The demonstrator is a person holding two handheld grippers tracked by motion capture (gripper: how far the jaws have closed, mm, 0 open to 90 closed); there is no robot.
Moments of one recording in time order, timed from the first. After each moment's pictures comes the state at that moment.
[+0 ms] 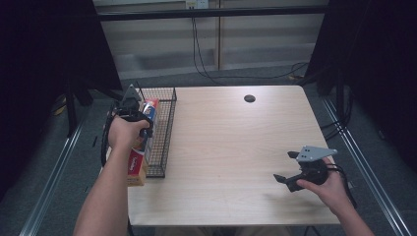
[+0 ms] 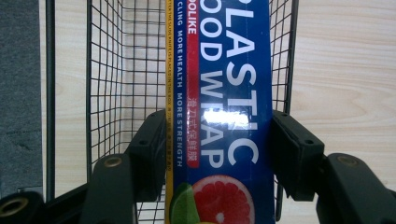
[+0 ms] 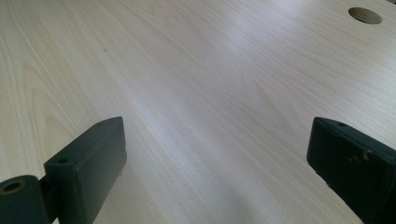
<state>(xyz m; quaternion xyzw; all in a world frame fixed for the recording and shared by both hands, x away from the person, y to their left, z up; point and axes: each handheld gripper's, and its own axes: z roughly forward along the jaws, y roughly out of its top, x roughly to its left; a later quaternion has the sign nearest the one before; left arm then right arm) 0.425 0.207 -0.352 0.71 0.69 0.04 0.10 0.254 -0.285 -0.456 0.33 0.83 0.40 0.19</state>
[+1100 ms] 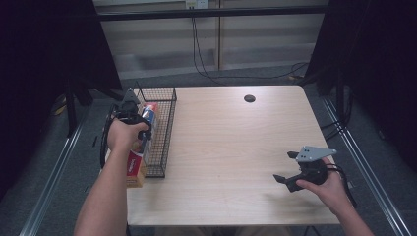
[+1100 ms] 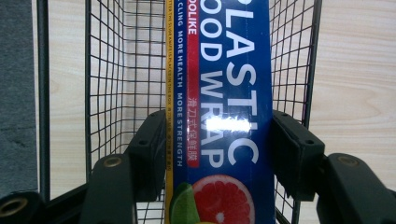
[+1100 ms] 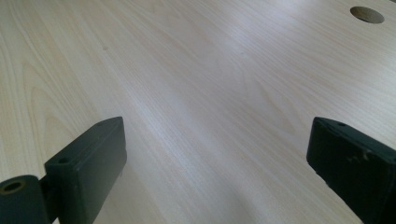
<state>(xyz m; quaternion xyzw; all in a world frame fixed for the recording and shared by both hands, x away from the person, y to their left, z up) 0.428 0.216 -0.366 0.71 0.70 0.03 0.10 0.254 -0.285 -0.456 0.33 0.83 0.40 0.19</state>
